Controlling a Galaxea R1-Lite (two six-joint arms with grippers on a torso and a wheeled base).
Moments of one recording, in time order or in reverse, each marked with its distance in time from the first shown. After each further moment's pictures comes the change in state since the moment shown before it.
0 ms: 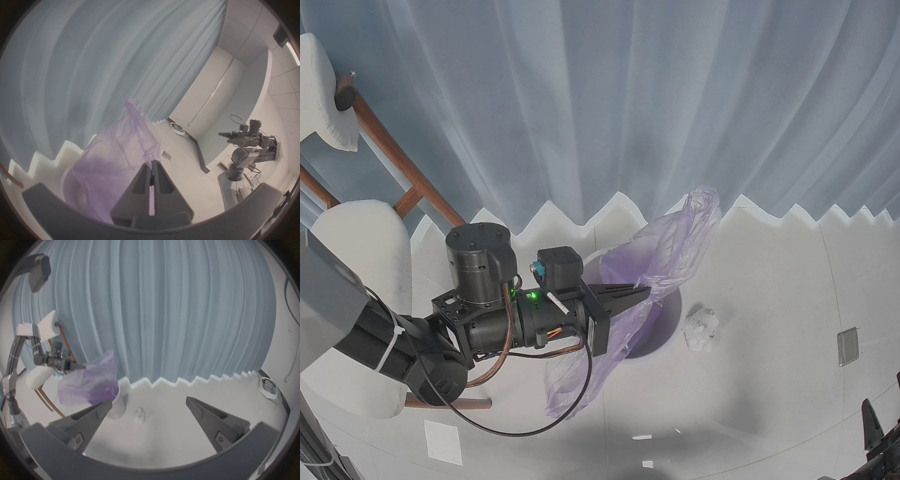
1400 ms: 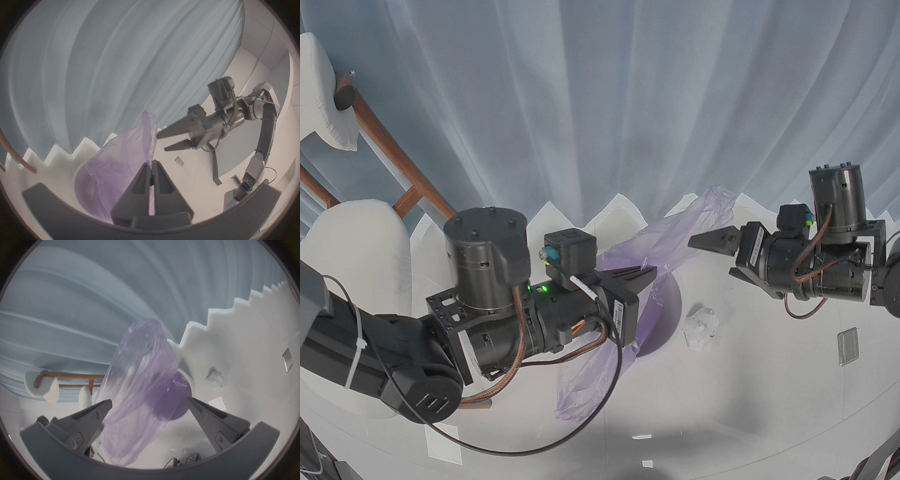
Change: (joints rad) left arm -0.141 -0.105 -0.044 0.148 0.374 -0.102; right arm 0.554 1.563 -0.973 -0.102 -0.019 0.744
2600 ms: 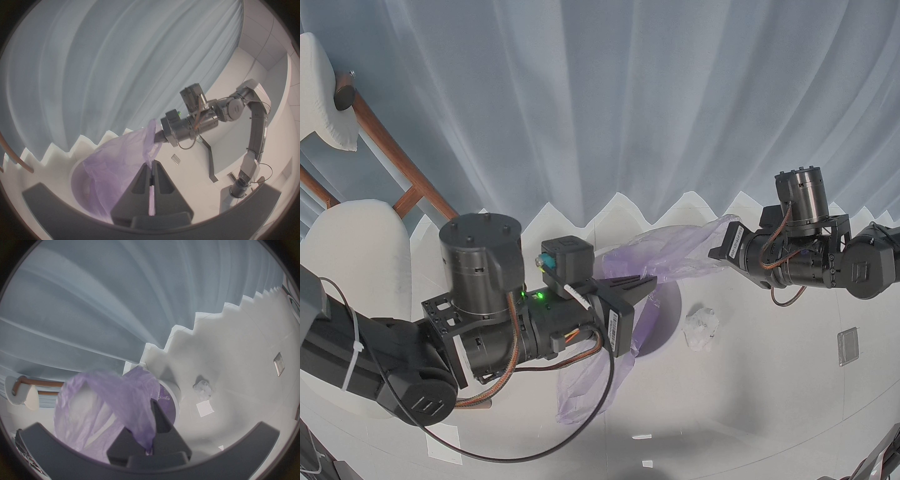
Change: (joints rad) left arm 0.008 -0.011 0.029 -0.002 -0.052 0.004; right arm -0.079 0.173 -0.106 0.000 -0.074 -0.040
